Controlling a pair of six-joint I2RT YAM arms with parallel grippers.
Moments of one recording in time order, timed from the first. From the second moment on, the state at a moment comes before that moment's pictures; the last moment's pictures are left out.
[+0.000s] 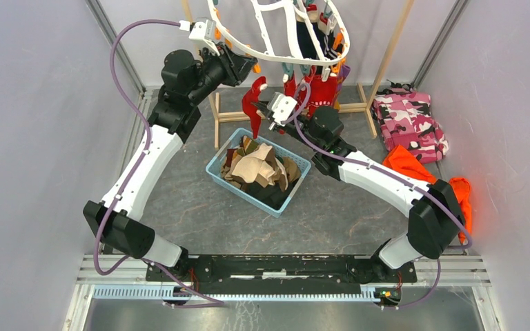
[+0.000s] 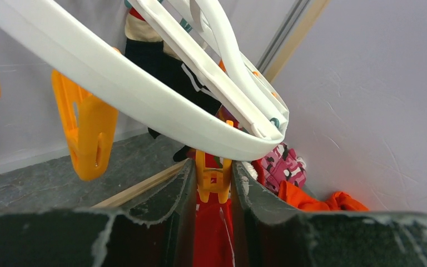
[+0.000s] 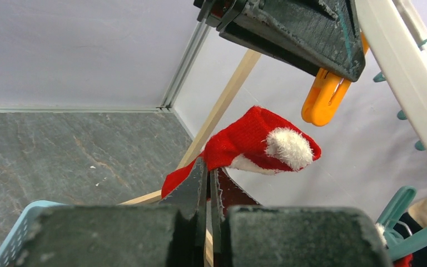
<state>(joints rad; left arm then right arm) -0.38 1.48 1.61 -0.04 0.28 -0.41 0.73 1.52 1.16 0.61 -0.30 -0.44</state>
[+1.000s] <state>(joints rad) -0.42 1.47 1.62 -0.08 0.19 -0.38 0.72 1.58 1.12 0.73 -0.23 -0.63</state>
